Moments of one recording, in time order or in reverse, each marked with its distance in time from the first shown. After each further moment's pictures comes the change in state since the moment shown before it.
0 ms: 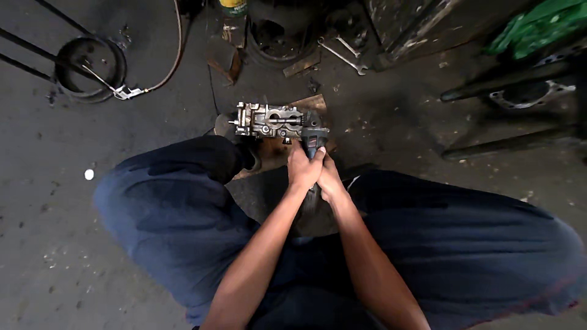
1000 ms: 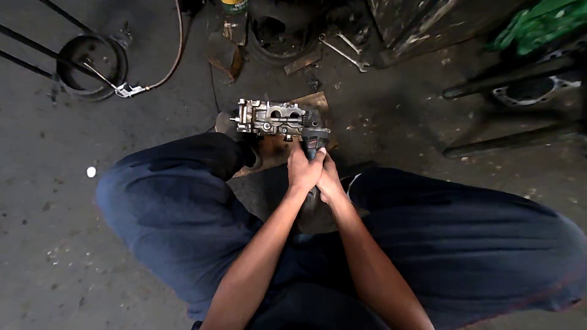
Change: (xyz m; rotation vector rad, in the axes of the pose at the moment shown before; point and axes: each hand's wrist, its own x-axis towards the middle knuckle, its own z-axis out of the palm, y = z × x) left_hand -0.012 -0.012 0.000 -0.067 0.016 0.002; right_hand -0.012 0.009 0.002 -0.040 0.023 -0.012
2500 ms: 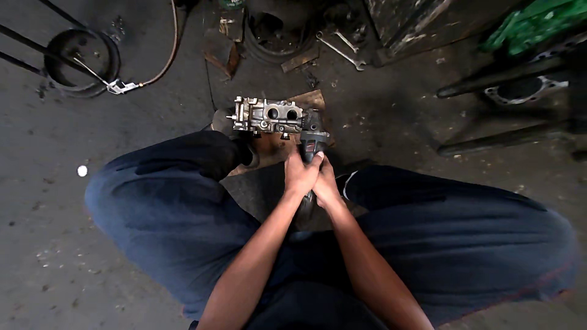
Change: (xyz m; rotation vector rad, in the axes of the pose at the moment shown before) left_hand -0.011 -0.006 -0.005 -0.070 -0.057 -0.005; right_hand -0.017 -0.001 0.004 -0.010 0.056 -0.004
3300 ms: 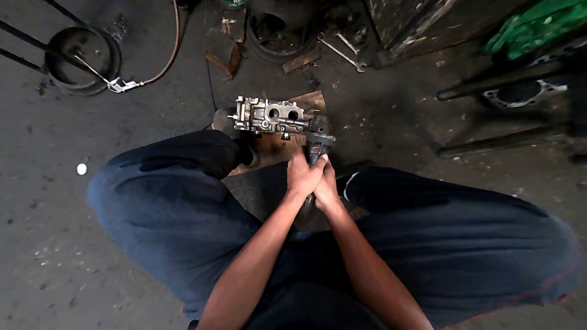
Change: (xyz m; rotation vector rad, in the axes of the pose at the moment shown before) left_hand 0.000 0.005 0.000 0.111 -0.046 -0.009; right_hand -0.004 0.003 0.005 0.073 0.072 -0.004
